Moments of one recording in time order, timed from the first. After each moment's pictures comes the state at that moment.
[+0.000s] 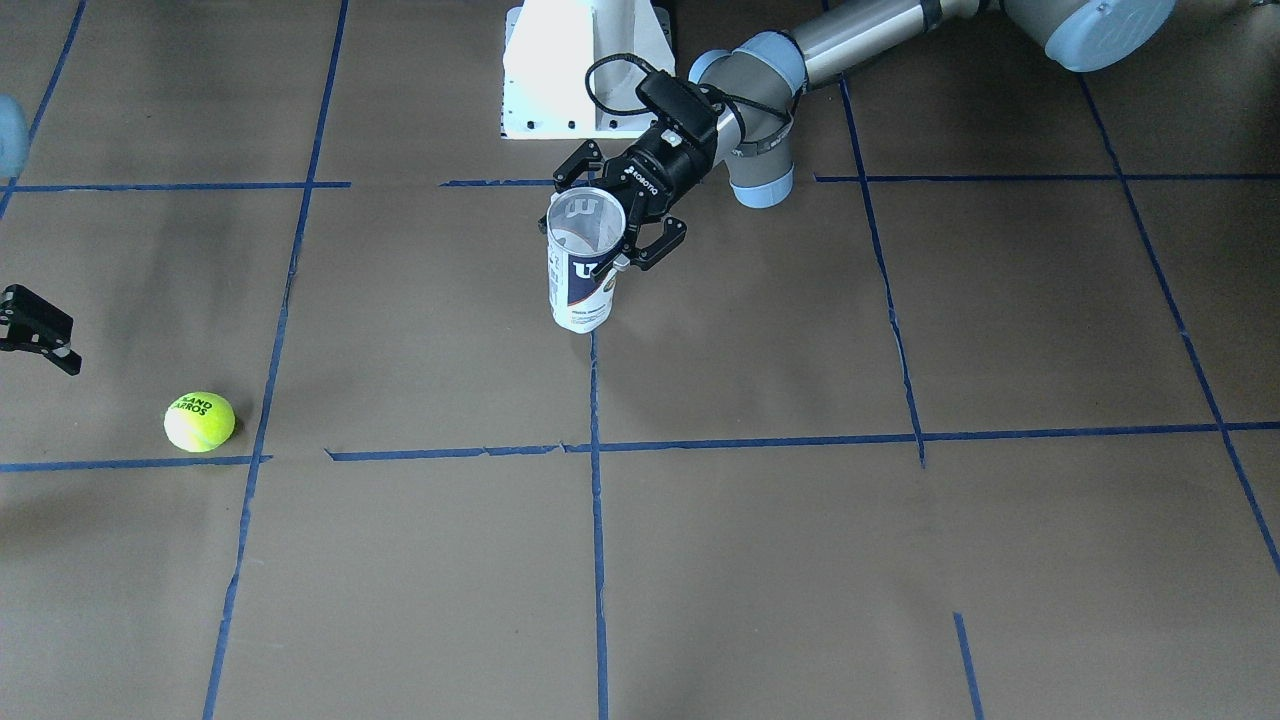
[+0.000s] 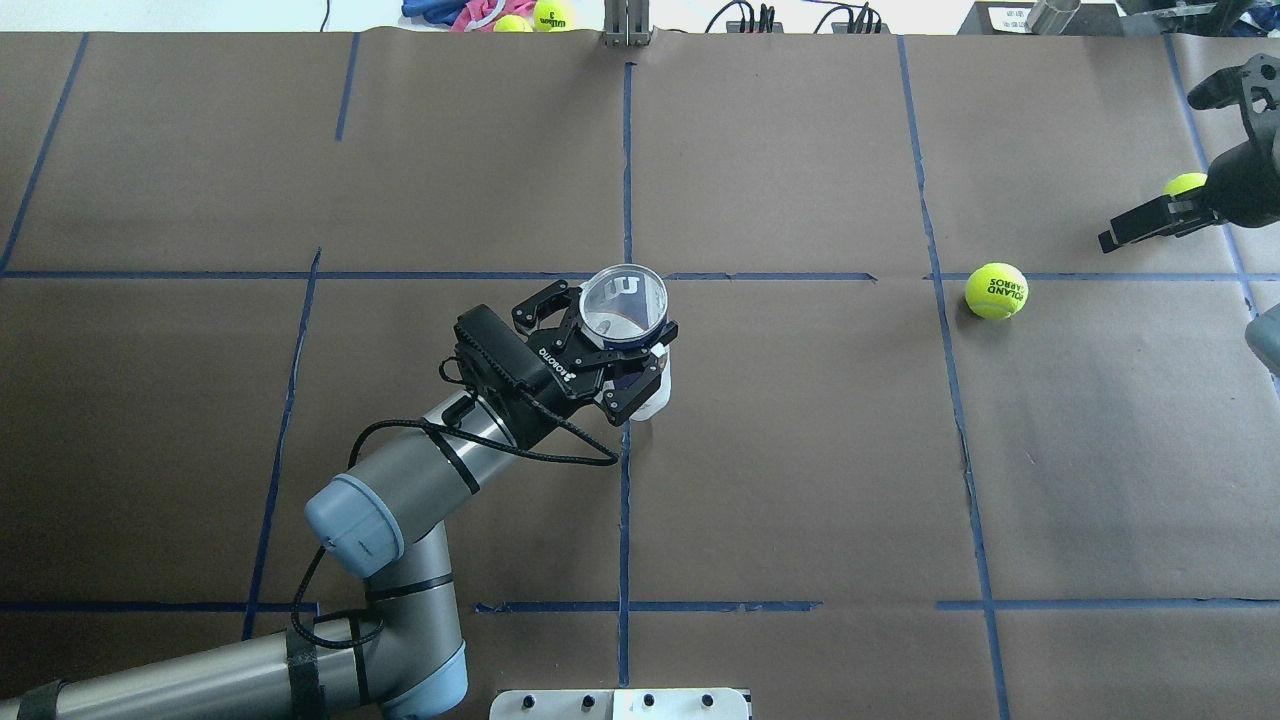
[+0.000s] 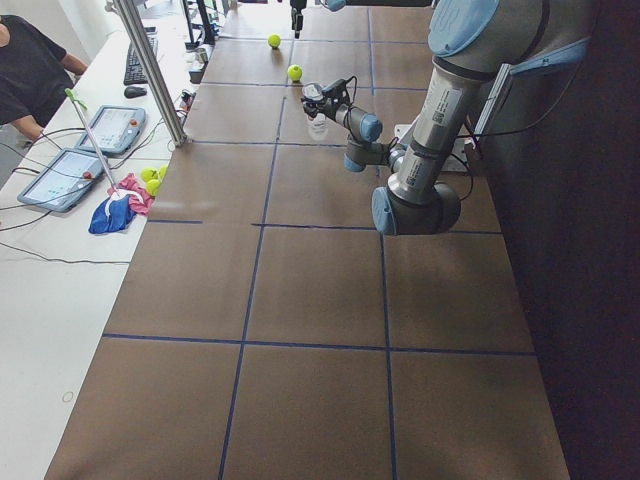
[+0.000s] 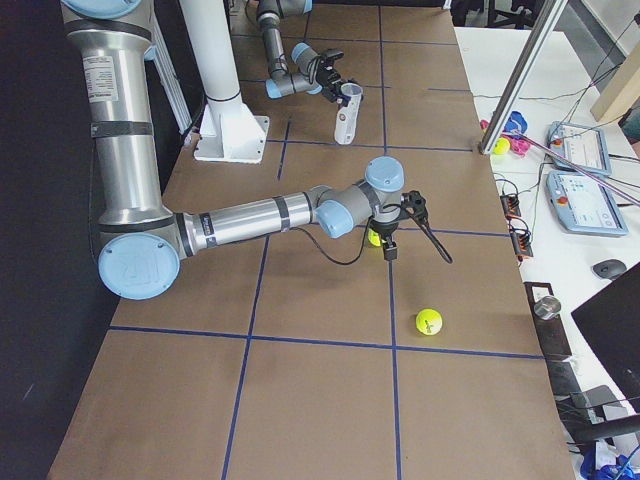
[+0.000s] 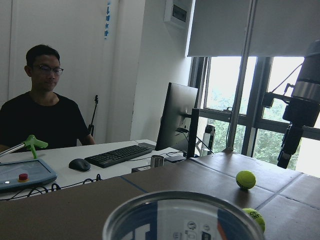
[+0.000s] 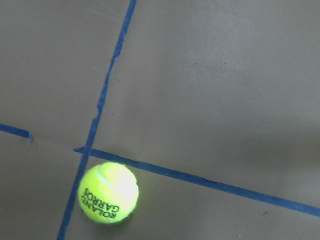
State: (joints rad) left arm -0.30 -2.19 -1.36 -3.26 -1.07 -0.40; right arm 1.16 -1.47 1.72 -1.17 2.24 0.51
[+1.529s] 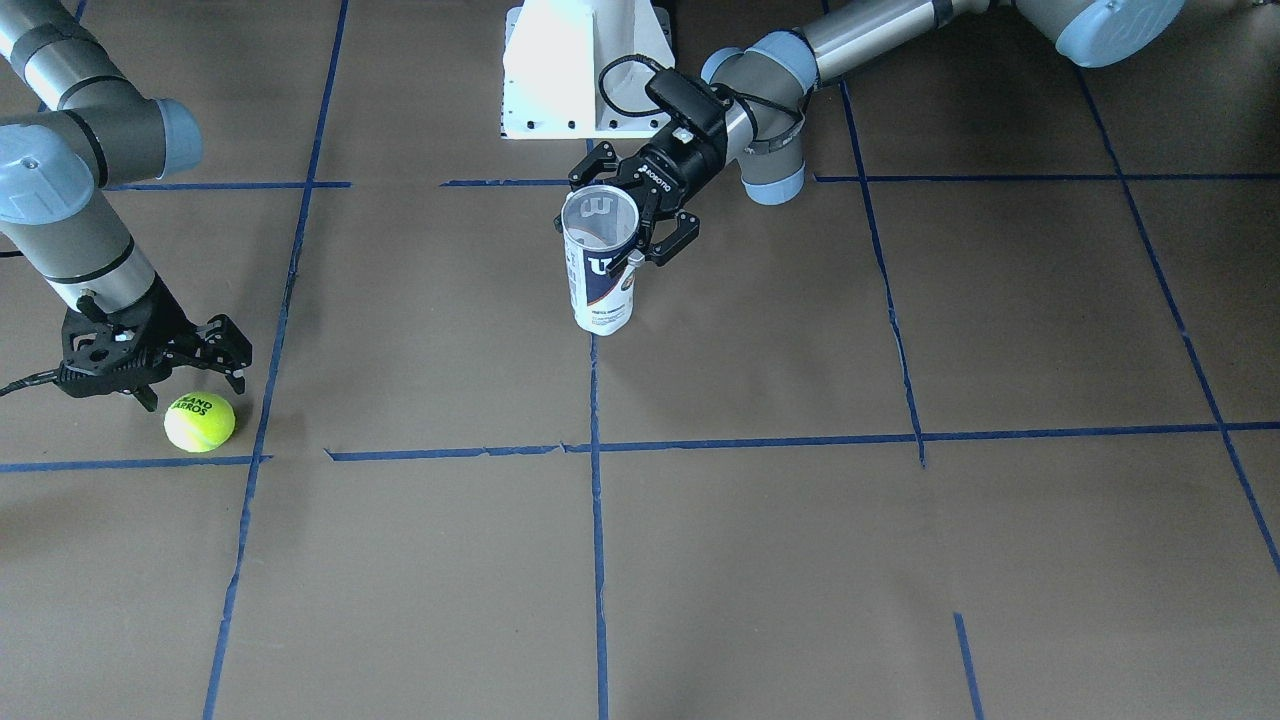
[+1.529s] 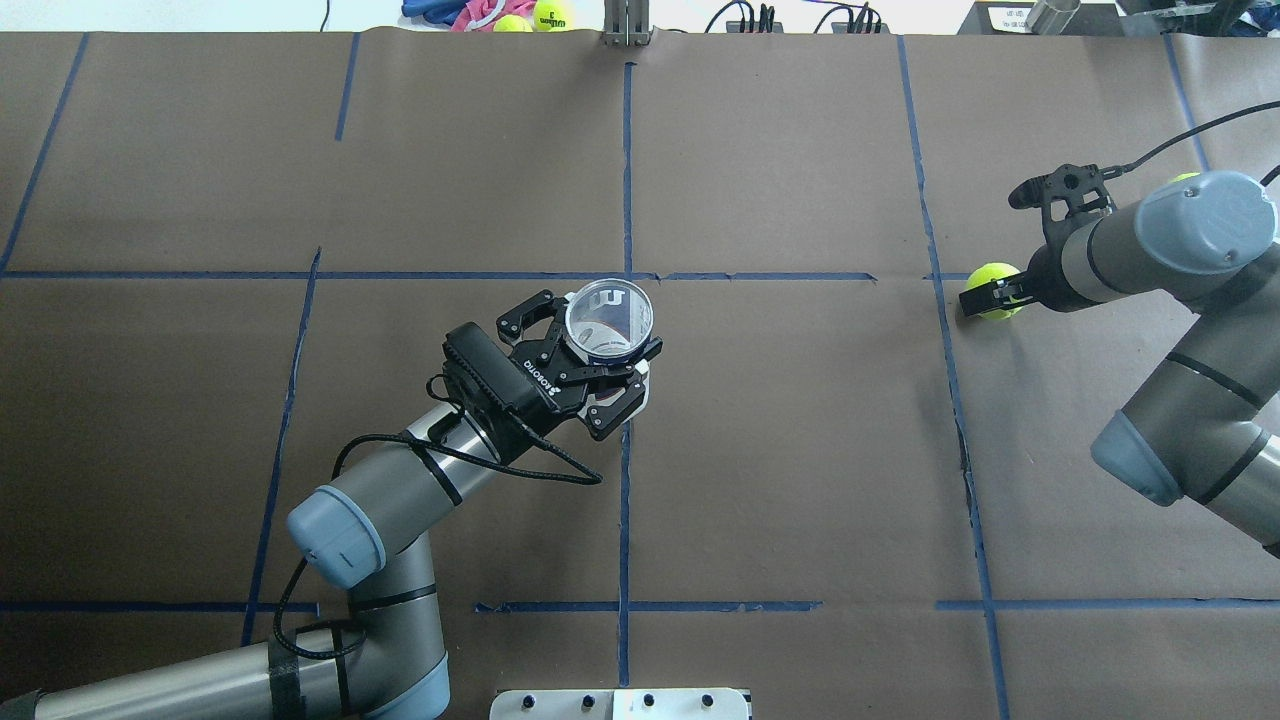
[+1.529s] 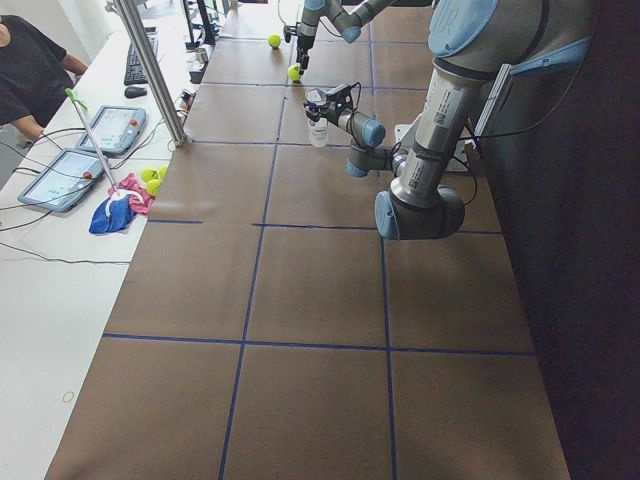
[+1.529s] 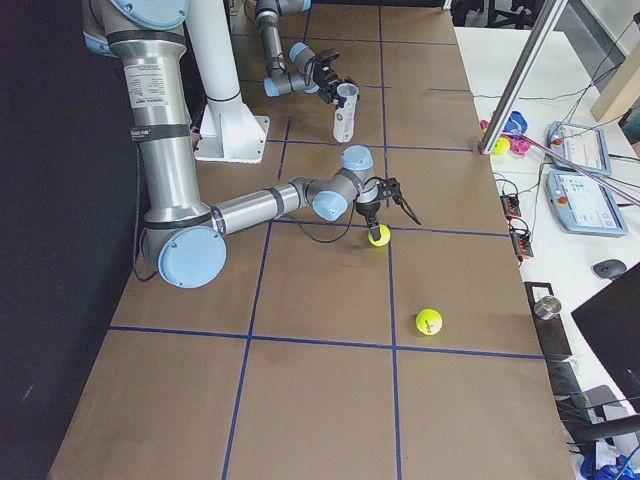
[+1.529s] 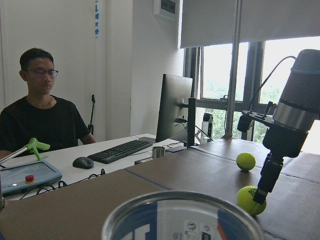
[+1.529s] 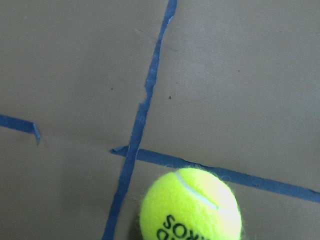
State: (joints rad) left arm -0.29 -2.16 -1.38 -3.26 -1.07 -0.33; right arm 0.85 -1.42 1.65 -1.07 1.89 0.73
